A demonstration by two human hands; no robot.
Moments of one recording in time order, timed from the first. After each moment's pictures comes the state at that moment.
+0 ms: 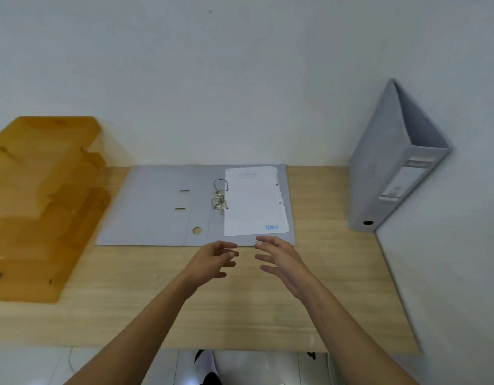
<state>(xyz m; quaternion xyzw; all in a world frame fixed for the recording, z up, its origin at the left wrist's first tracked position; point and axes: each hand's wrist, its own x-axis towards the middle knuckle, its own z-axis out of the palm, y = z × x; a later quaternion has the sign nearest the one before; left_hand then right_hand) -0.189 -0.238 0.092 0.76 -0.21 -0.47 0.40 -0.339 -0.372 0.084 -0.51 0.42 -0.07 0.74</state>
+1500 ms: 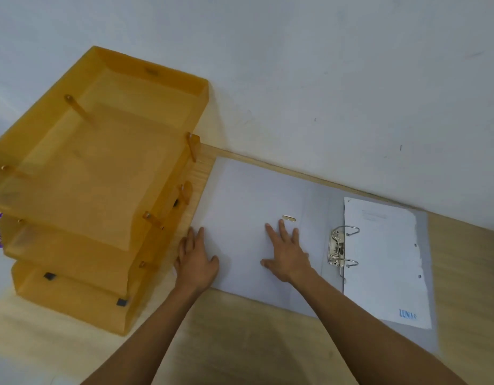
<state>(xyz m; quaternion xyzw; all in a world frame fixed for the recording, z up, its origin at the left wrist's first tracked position) 0.133 -0.131 -0.035 0.92 -0.10 -0.31 0.20 0.033 -0.330 -0.028 -0.88 0.29 0.29 0.25</state>
